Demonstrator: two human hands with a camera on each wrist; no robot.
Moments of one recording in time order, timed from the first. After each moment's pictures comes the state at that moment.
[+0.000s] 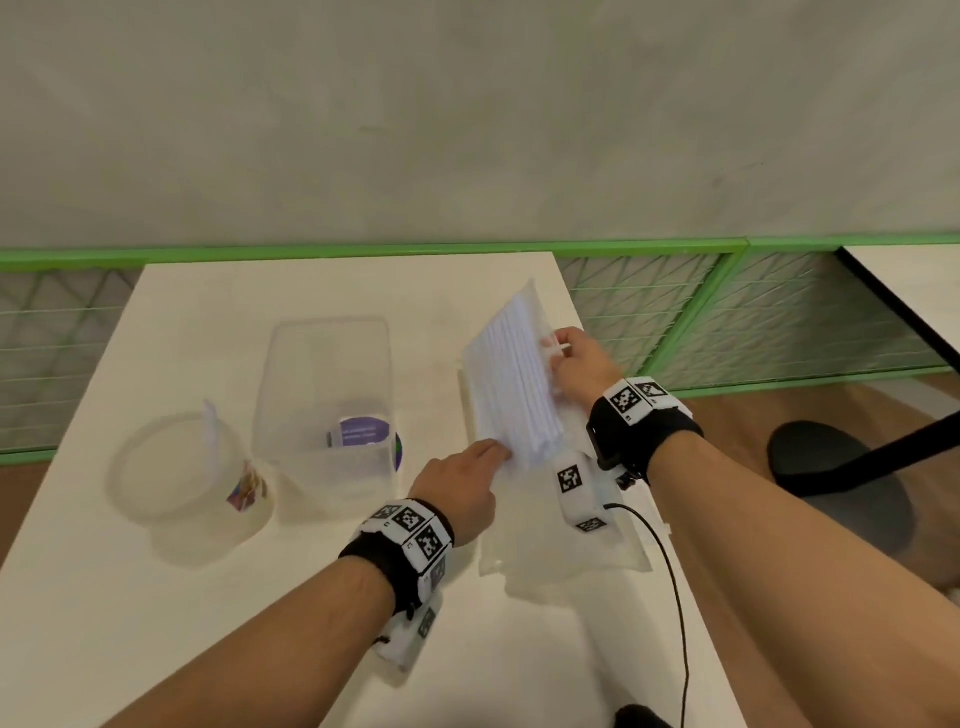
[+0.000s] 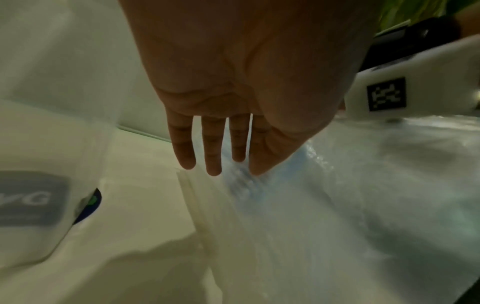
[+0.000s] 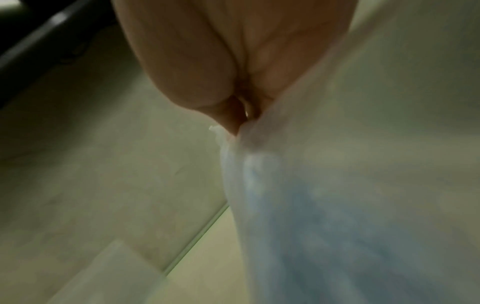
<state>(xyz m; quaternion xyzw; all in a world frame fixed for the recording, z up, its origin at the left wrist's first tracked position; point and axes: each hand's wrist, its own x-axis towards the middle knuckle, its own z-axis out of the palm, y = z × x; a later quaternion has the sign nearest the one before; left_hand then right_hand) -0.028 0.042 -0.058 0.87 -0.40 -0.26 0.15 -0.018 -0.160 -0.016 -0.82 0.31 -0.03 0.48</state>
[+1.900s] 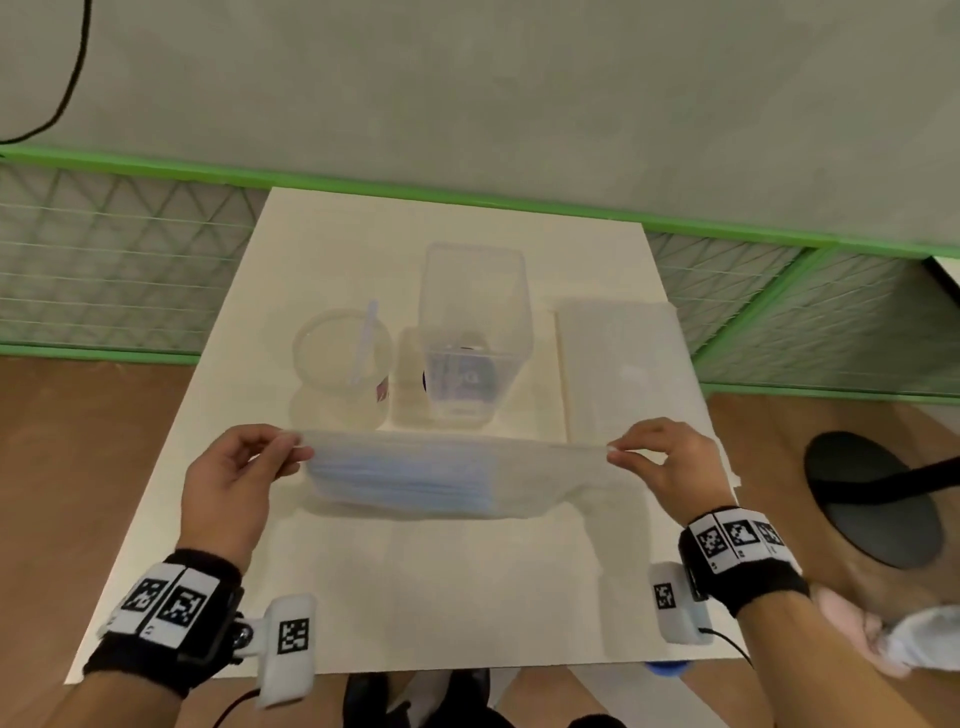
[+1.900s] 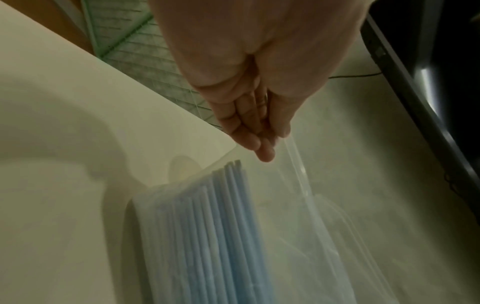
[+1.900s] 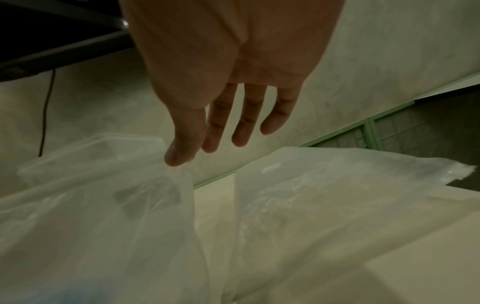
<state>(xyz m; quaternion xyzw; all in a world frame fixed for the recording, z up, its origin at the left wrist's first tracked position) -0.057 0.351 -0.055 0.72 0.09 -0.02 0.69 -0.168 -0.060 -0.050 -0.94 0.15 -0.09 0.29</state>
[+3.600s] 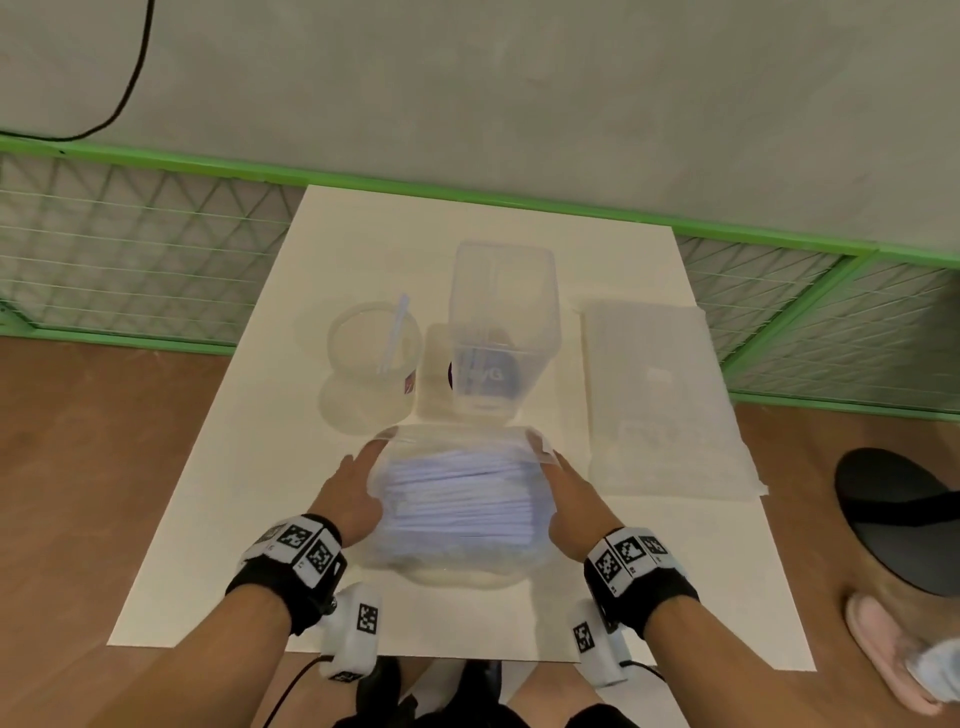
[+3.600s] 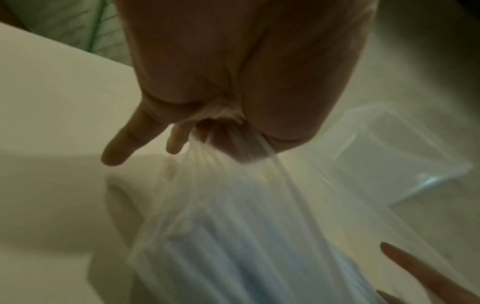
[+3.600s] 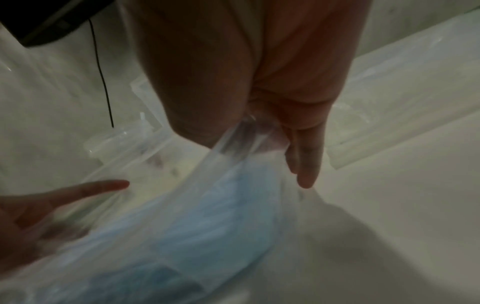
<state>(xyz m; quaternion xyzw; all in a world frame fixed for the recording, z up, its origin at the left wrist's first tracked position) -0.061 0.317 -0.091 0.87 -0.02 -0.34 0.37 -0.148 0.048 -0.093 -0.91 0.10 0.22 0.34</state>
